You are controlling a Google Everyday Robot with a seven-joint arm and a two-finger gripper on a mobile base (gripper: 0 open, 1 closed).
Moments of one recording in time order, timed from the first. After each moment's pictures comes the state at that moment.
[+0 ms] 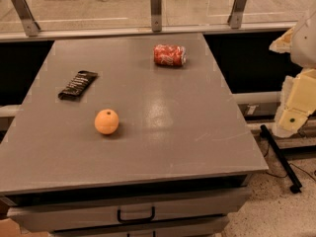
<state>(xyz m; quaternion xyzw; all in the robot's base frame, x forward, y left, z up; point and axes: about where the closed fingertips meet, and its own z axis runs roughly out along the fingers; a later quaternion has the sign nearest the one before) 0.438 -0.217 0.977 -0.60 0.78 -0.03 0.16</state>
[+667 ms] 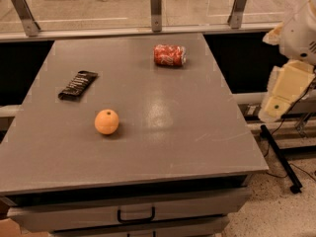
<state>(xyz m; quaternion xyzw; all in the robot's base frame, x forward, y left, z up) 0.471 -0.213 0.974 -0.59 0.78 -0.04 0.19</state>
